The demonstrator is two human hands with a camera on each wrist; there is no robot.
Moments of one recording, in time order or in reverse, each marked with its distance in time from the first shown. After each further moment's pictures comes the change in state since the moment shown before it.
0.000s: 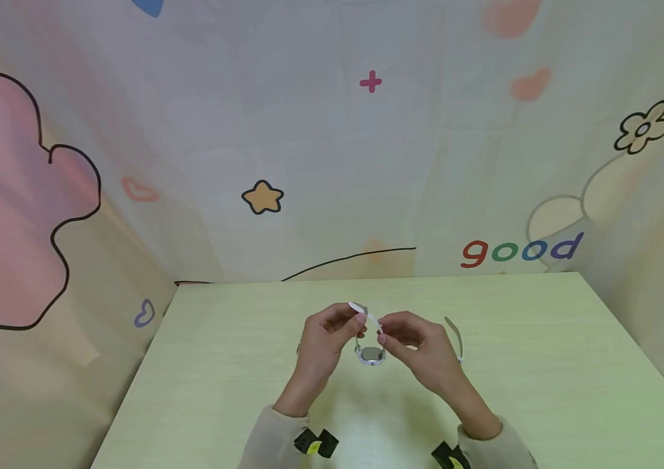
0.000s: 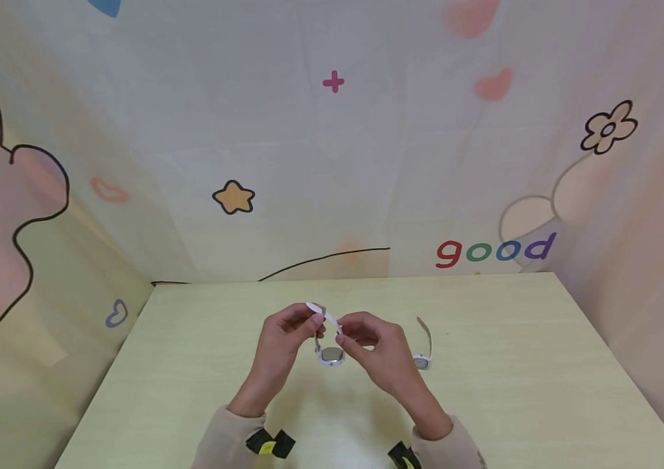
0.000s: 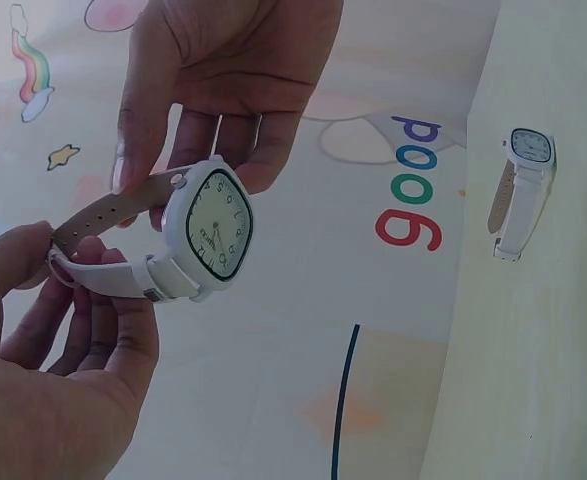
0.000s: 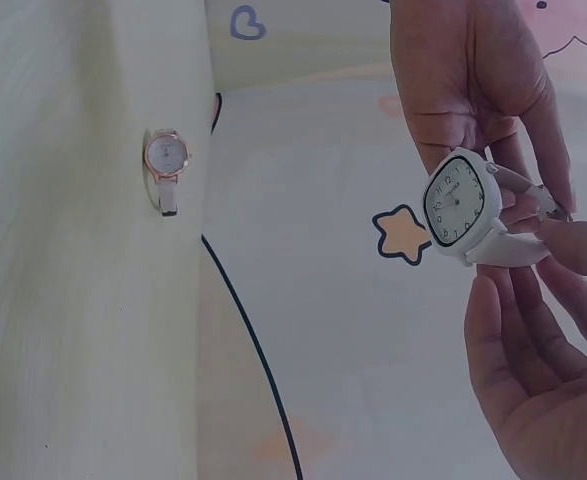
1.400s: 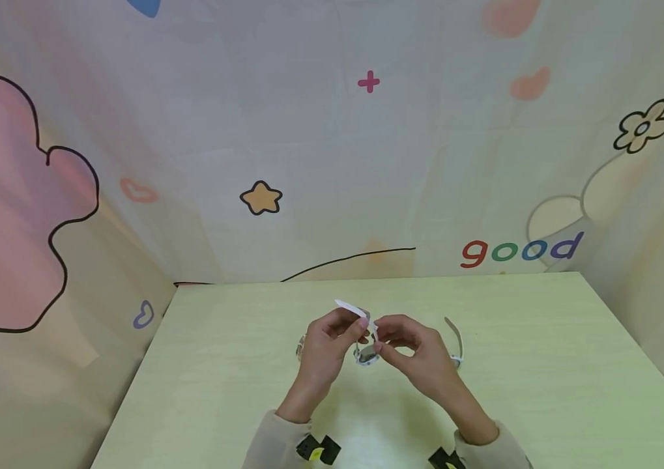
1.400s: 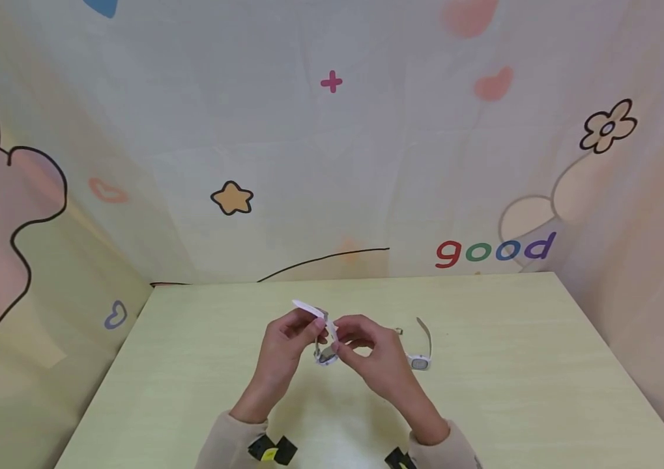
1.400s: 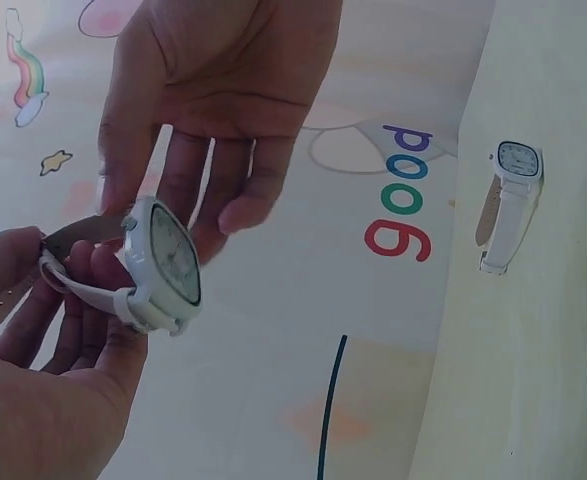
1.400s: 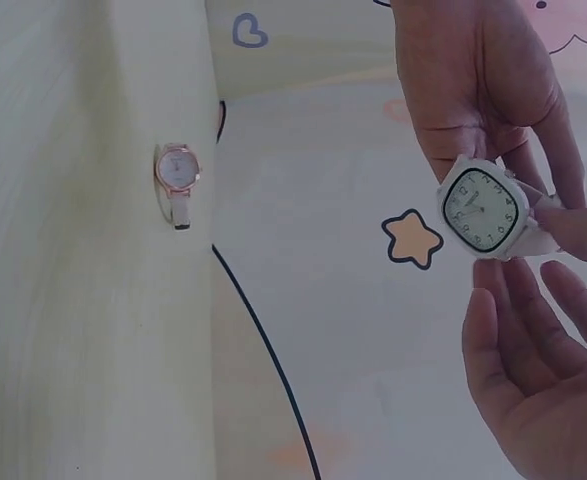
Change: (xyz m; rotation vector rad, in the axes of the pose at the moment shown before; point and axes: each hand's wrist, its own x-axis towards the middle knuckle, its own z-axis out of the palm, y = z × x) left_hand -0.004 -0.005 0.004 0.016 -0.030 0.011; right_hand -0.002 0.006 0.005 0.027 -0.030 -0.054
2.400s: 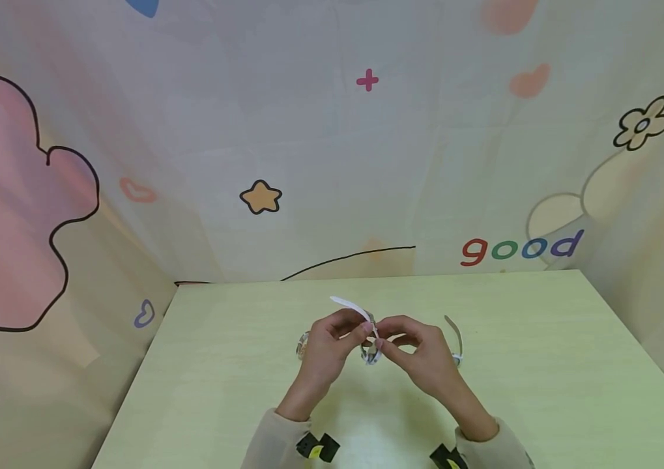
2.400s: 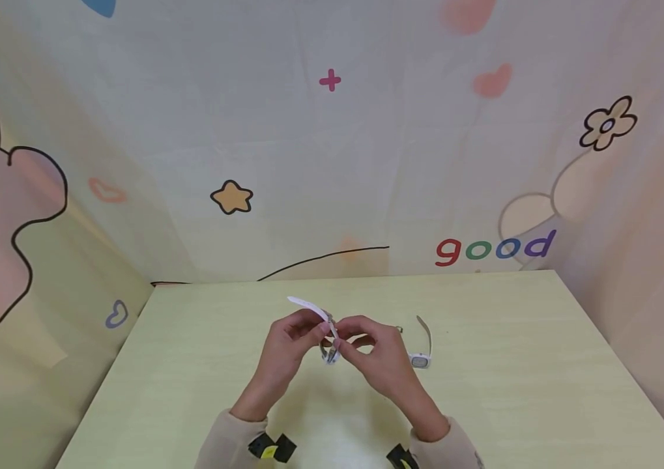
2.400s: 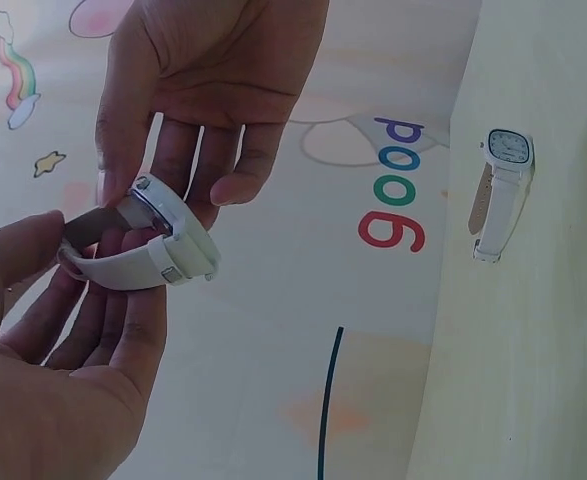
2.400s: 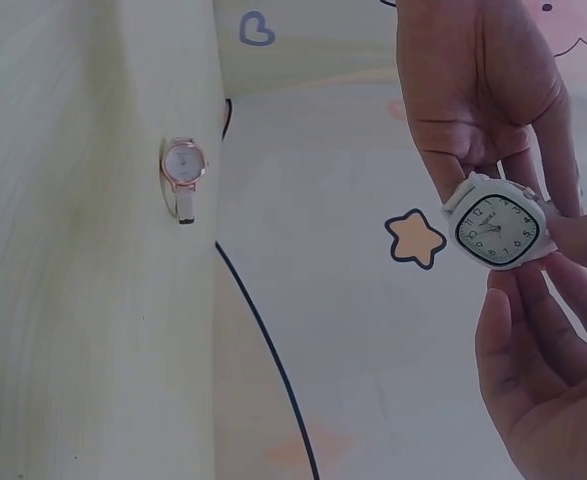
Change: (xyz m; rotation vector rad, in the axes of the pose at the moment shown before) left_hand 0.000 0.000 0.002 0.047 -0.058 -0.012; right_hand 0.000 0.000 -0.001 -0.037 0.037 -0.016
